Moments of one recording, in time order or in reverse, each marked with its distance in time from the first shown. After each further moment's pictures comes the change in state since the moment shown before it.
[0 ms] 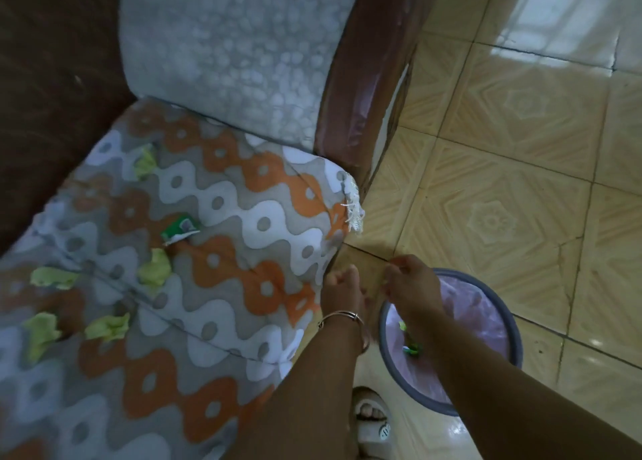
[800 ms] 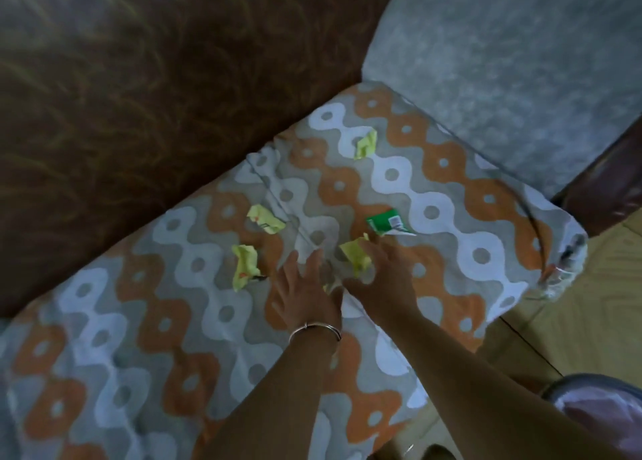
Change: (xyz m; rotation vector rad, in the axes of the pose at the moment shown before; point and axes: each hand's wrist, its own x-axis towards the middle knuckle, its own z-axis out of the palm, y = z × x) left_hand 0.052 0.055 -0.321 0.745 0.544 0.310; right_hand -0.141 -0.092 0.274 -0.612 -0.421 -0.681
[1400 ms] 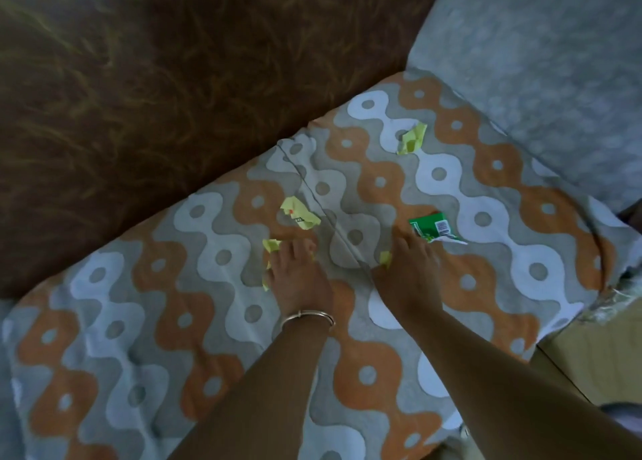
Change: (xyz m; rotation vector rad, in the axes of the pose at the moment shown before) left_hand 0.059 -0.040 -0.023 -0.096 0.235 0.029; right_hand 0.034 -0.025 0.035 -0.434 0.078 0.043
